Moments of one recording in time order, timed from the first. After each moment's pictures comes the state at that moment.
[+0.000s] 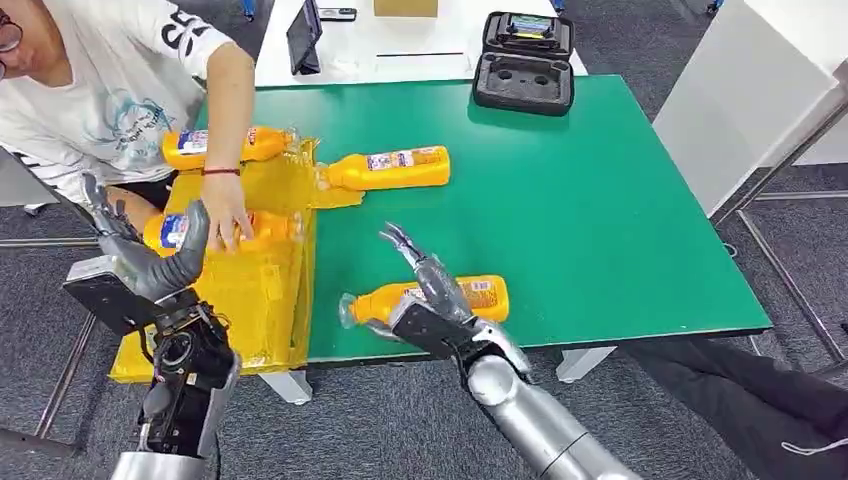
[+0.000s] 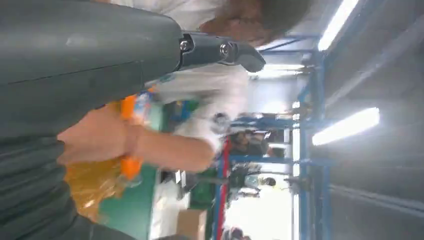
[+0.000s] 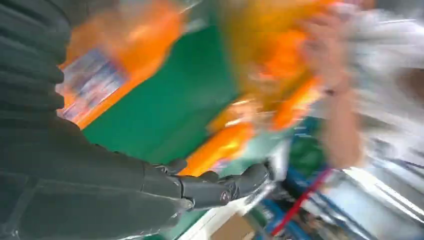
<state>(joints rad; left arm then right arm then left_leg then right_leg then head) -0.31 -0.14 -0.06 -1.30 -0.09 0.70 -0.70 -0.41 0.03 0.63 -1.09 0.26 -0.15 -0.36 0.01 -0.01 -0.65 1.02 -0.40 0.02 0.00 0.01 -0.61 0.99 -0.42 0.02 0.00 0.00</state>
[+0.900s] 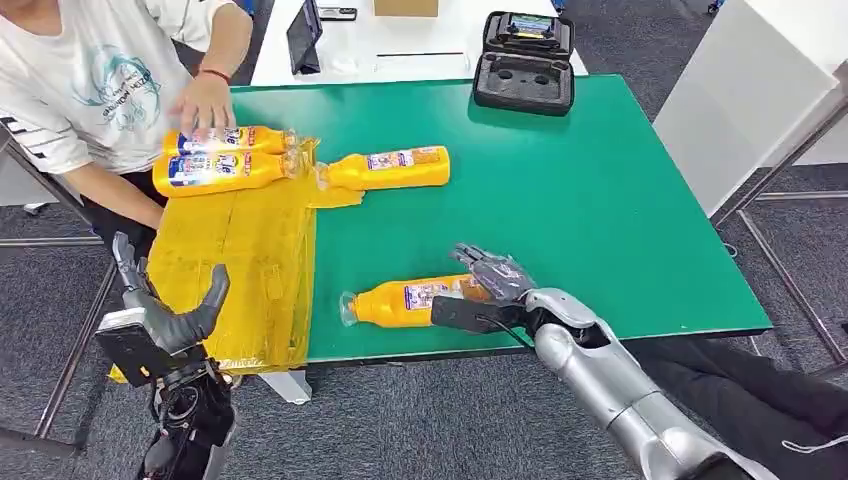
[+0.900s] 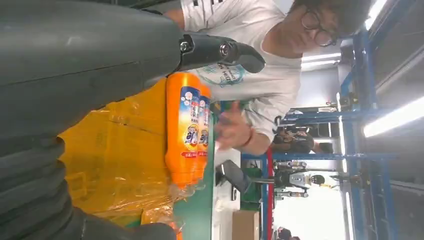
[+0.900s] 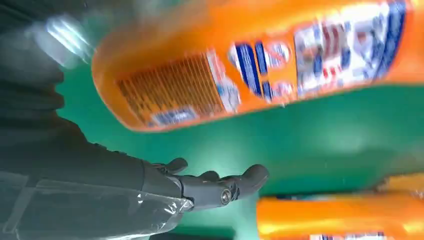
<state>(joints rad) -0.15 -0.12 -0.07 -1.30 -0.13 0.70 -0.70 -0.54 -0.18 0.65 -1.02 0.57 0.18 -0.13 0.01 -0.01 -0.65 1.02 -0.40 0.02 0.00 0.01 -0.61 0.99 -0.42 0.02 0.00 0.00</state>
